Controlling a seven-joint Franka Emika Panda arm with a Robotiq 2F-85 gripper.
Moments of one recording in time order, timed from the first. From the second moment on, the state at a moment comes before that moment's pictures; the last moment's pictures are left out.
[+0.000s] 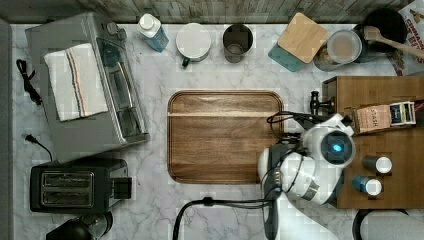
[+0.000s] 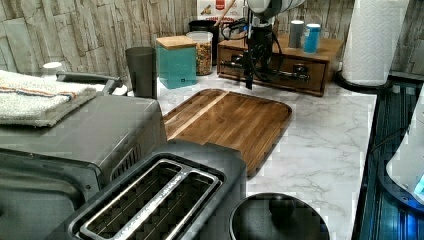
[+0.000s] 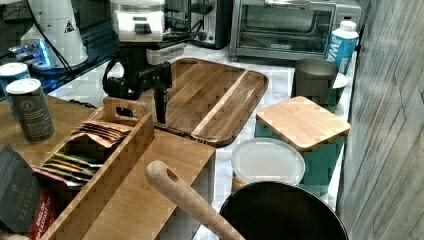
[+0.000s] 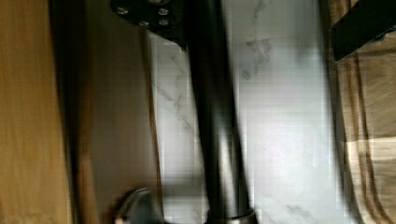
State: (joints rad) arm -0.33 0.25 -0.13 -2.33 -0.04 1.09 -1.08
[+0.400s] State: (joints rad) arm -0.39 0.25 -0.06 -2.35 0.12 1.19 -1.24
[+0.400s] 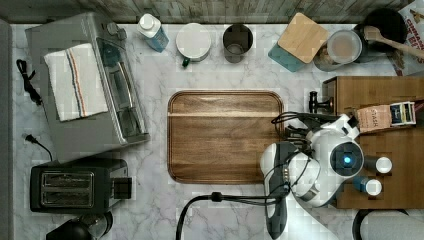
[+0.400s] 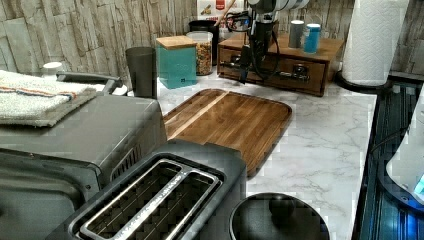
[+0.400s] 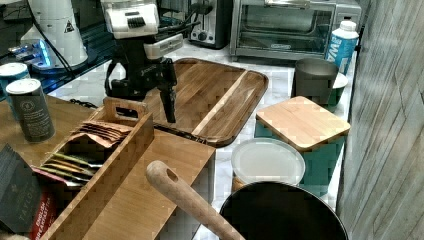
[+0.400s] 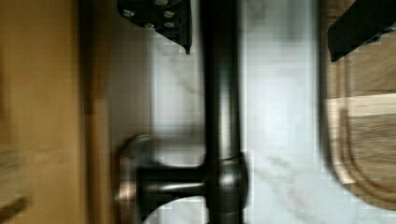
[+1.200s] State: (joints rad) arm -0.21 0.19 -0.01 -2.41 0.09 1.10 -0.87
